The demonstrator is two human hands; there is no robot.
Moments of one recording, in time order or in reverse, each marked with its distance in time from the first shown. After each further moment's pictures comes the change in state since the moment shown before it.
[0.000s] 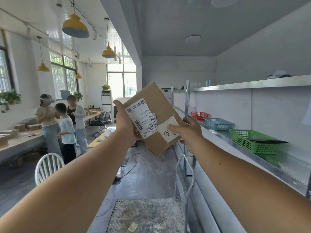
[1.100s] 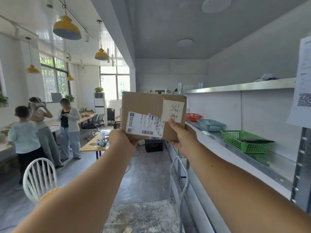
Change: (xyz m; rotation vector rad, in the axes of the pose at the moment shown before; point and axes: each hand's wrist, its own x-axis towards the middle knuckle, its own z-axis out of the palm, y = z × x) left_hand -0.005 -0.032 -0.012 -0.239 0.255 -0.151; right_hand -0.010 0.000 -0.004 0.285 0.032 0.126
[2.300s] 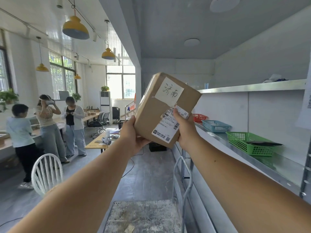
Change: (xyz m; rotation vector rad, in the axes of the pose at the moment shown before) left_hand 0.005 -0.002 0.008 0.157 -0.352 0.001; right_hand 0.003 -0.013 0.023 0.050 -0.175 -0.211
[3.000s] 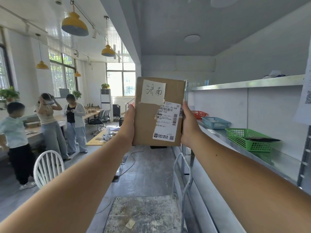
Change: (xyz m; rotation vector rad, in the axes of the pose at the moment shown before) left_hand -0.001 0.003 -0.012 0.402 -0.147 0.177; right_hand -0.009 -0.016 -0.010 -0.012 -0.076 0.291
